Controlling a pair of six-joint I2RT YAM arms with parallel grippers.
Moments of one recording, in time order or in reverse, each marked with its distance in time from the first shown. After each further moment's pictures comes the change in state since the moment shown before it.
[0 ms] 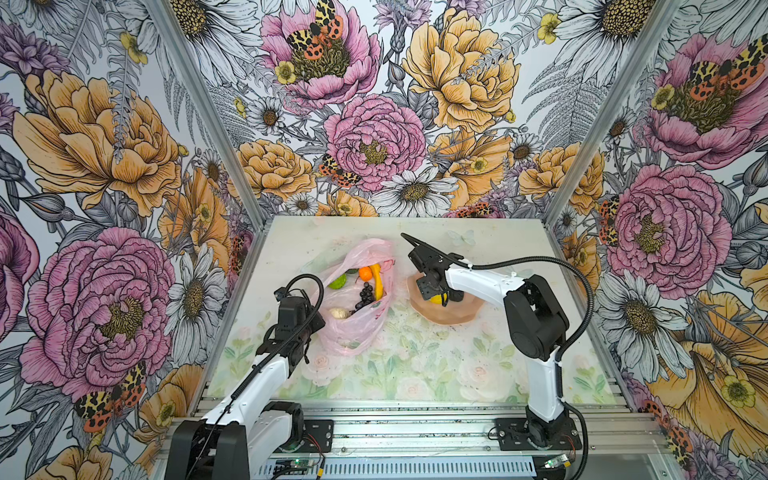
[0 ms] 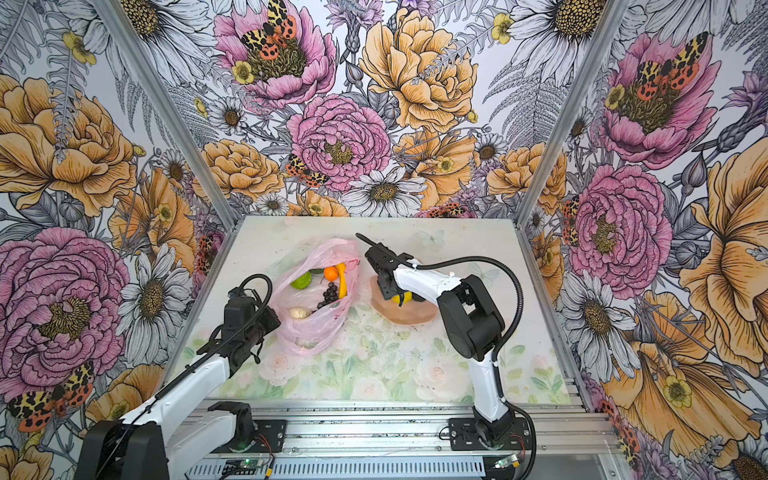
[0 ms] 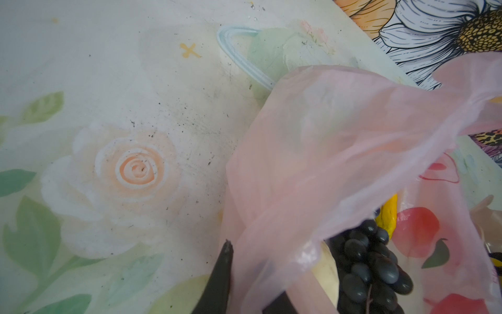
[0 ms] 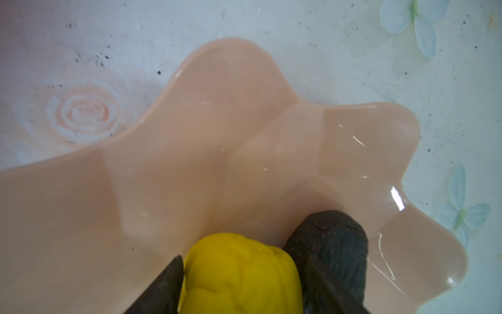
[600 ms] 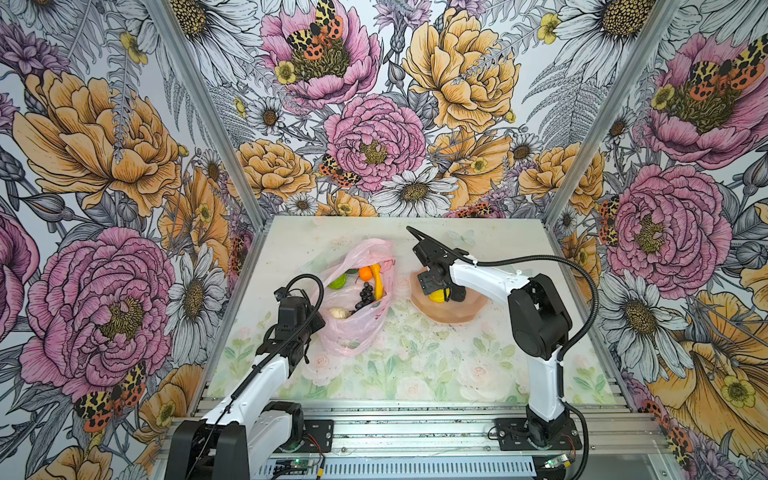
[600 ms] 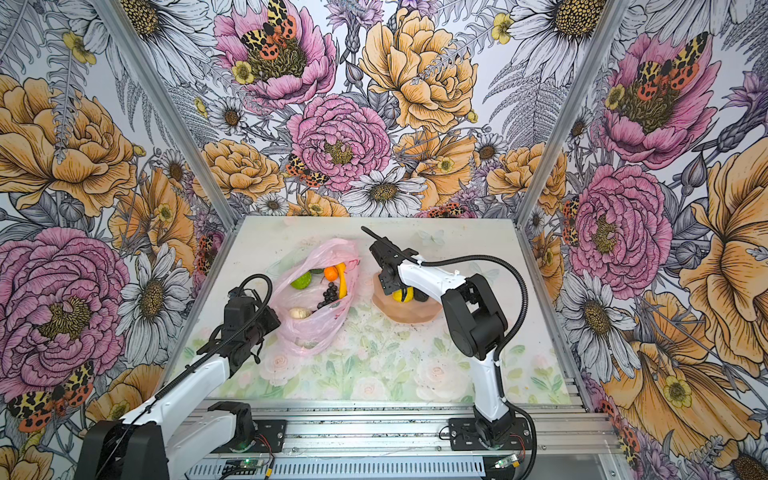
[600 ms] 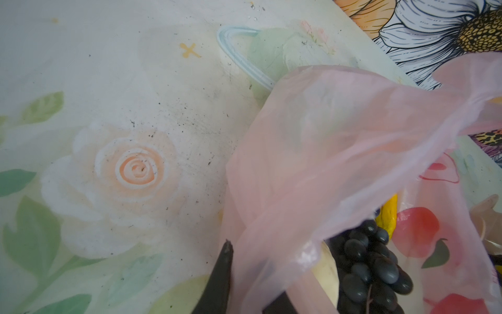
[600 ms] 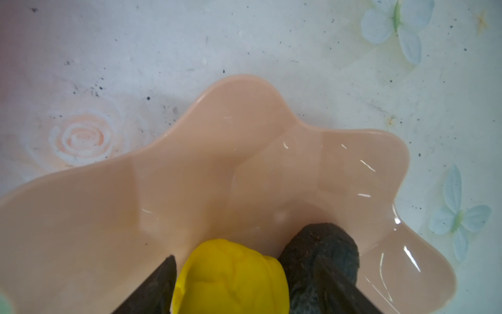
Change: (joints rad) left arm -0.002 0.000 0.000 0.000 0.000 0.000; right arm -0.023 -0.016 0.027 -0.001 -0.041 0.004
